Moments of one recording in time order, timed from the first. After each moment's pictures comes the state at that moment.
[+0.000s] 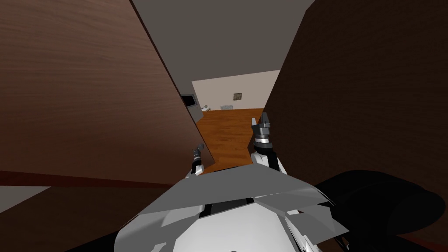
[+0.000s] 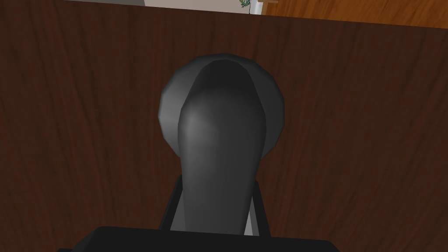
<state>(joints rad) -0.21 0.13 0.15 -0.50 0.24 -0.84 -0.06</state>
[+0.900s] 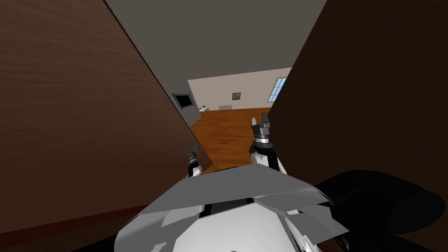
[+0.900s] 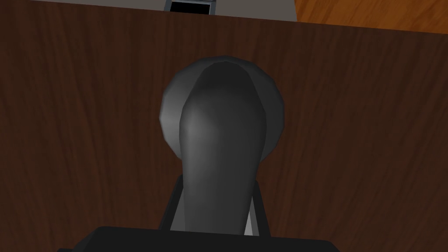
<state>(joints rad) -0.15 0.12 0.25 -0.60 0.32 -0.82 -0.13</state>
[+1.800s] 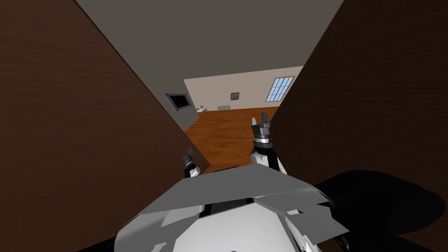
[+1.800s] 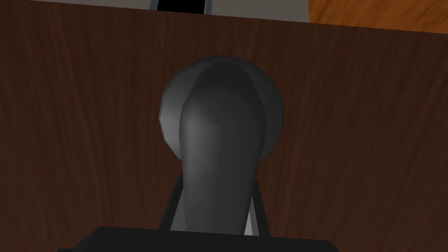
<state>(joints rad) -0.11 0.11 0.35 -0.65 0.40 -0.81 -0.20</state>
